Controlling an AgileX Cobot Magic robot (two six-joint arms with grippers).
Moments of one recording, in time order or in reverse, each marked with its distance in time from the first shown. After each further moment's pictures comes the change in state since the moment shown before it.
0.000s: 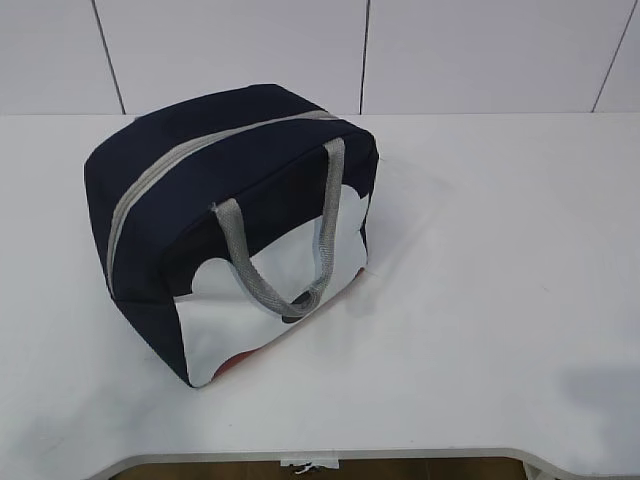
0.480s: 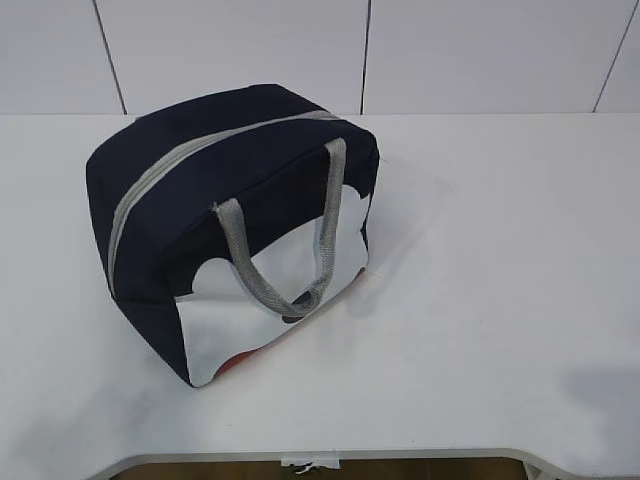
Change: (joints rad) left arm 0.021 0.000 0.000 0.000 0.000 0.000; right arm -0.025 0.000 0.000 0.003 0.000 0.000
